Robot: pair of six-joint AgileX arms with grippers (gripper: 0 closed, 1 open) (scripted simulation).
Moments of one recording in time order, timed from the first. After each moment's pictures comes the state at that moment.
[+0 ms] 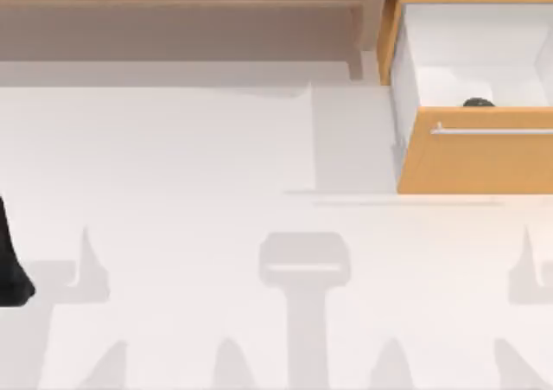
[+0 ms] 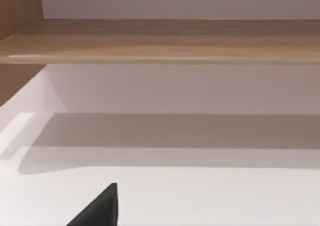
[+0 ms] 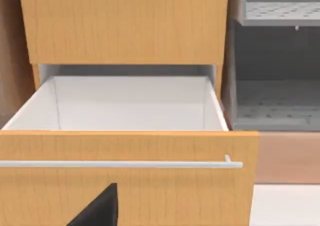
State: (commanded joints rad) left arm 0.00 0.00 0.00 0.00 0.00 0.00; right arm 0.00 0.00 0.00 0.00 0.00 0.00
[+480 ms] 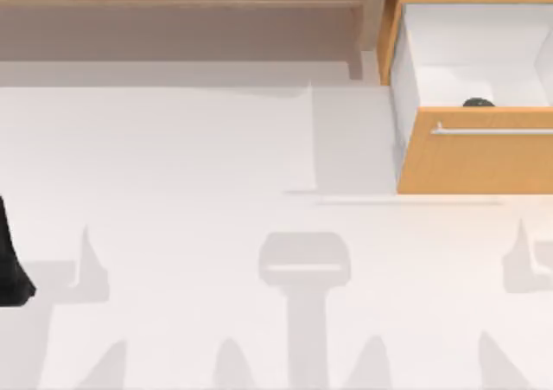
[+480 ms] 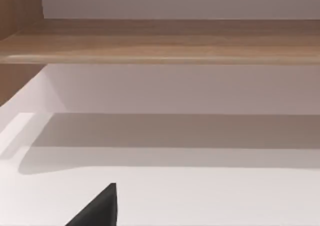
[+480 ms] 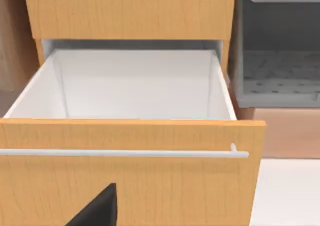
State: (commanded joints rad) left arm 0.00 0.00 0.00 0.00 0.00 0.00; right arm 0.01 0.20 0.17 -0.09 0.00 0.00
